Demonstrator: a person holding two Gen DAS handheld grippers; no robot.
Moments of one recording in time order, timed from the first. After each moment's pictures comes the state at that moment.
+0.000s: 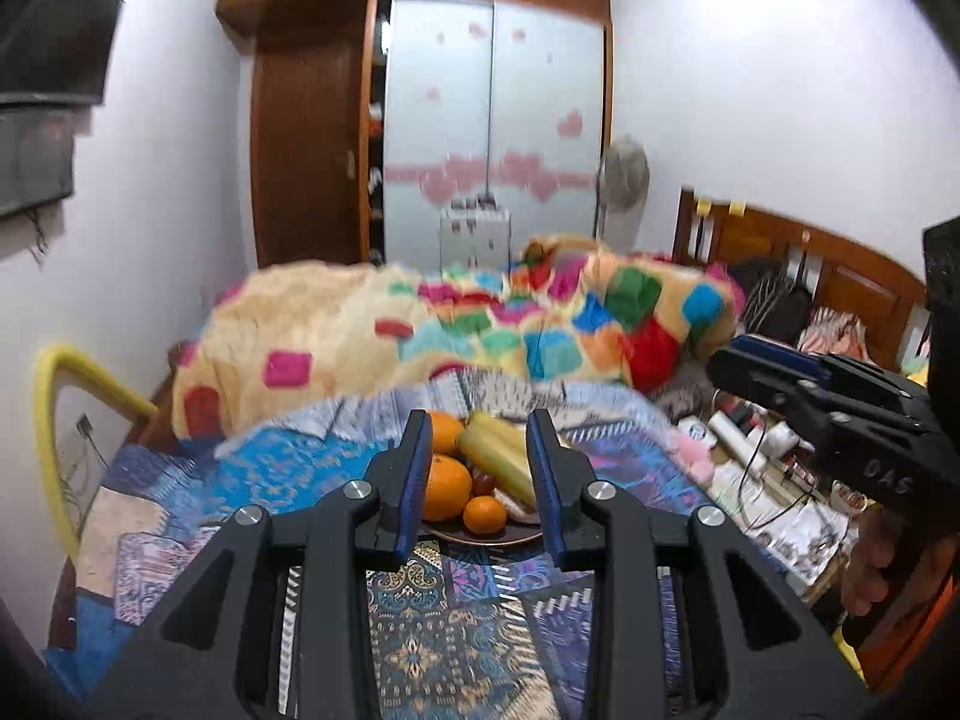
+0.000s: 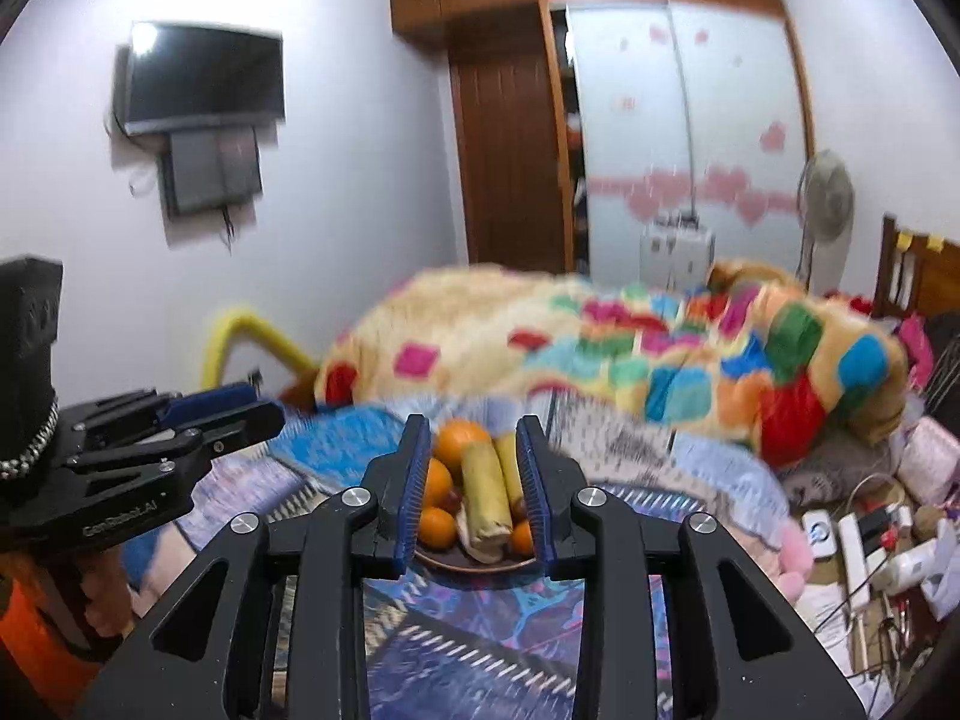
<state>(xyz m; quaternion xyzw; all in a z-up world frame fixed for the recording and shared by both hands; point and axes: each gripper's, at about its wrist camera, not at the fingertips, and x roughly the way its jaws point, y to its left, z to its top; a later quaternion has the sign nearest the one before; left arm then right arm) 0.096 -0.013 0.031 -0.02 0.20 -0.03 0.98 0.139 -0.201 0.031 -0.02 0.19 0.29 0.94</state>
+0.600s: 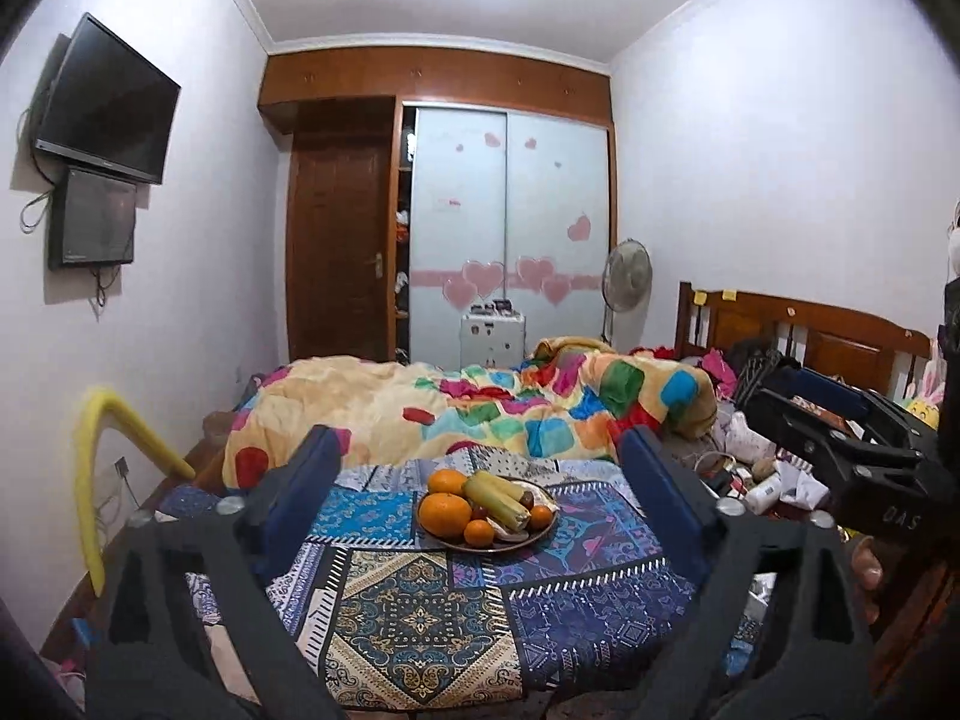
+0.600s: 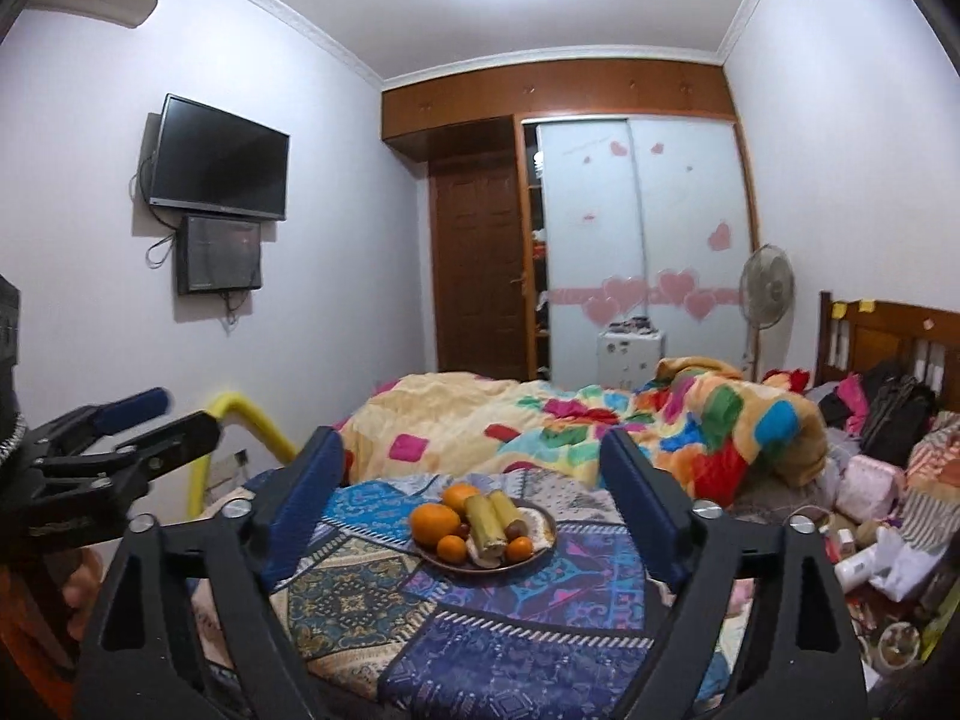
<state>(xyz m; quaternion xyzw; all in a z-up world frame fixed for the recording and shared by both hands) -0.049 -0.029 0.071 -0.01 0.08 0.00 1.00 0.020 -0.233 0.063 0.00 0.07 0.24 0.97</state>
